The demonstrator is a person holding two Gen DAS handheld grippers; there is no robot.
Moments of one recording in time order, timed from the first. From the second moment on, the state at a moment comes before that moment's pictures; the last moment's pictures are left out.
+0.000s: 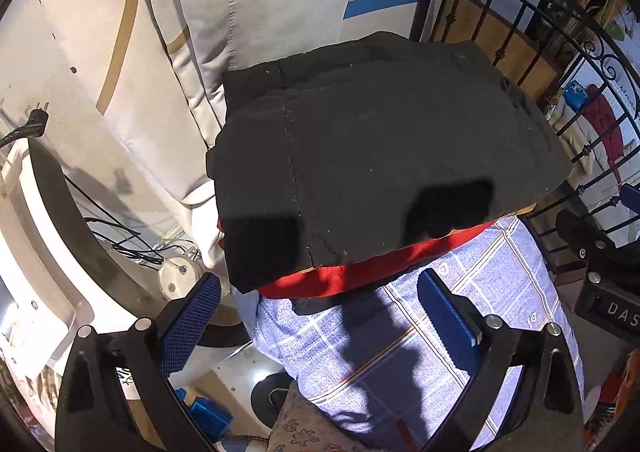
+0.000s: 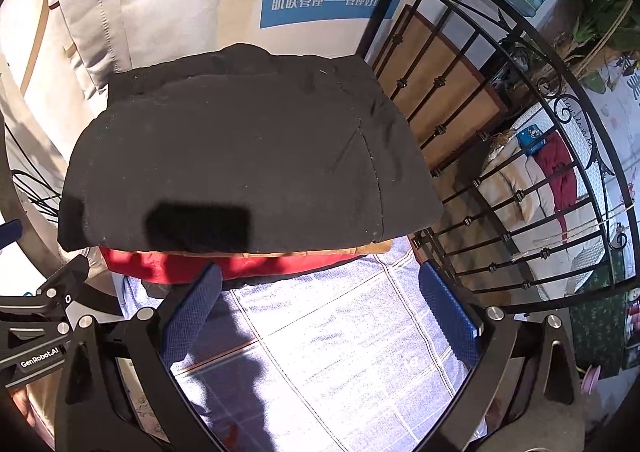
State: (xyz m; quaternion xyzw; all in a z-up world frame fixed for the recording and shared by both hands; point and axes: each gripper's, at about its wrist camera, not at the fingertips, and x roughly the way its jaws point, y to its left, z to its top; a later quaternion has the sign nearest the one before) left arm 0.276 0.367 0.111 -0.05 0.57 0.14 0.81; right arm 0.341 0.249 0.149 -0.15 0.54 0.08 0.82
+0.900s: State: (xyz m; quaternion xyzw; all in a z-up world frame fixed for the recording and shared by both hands) left arm 0.264 0.366 0.119 -0.04 0.56 0.15 0.82; right arm 0.330 0.254 0.147 -0.15 0.54 0.09 0.82
